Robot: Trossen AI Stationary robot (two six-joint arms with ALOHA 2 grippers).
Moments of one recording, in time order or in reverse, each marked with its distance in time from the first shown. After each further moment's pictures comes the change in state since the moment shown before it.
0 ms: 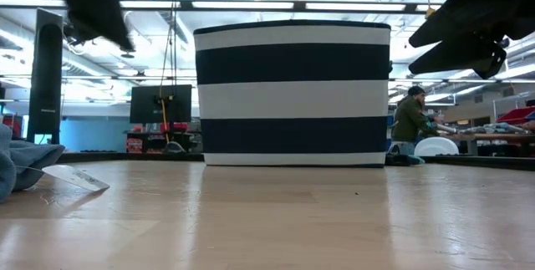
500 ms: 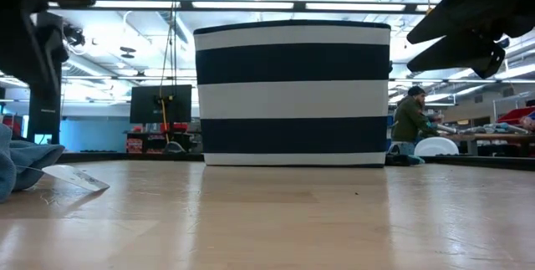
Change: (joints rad) left arm -0.226 0.093 -0.127 0.076 -0.005 -0.348; right arm -0.003 0.000 0.000 0.016 0.000 0.000
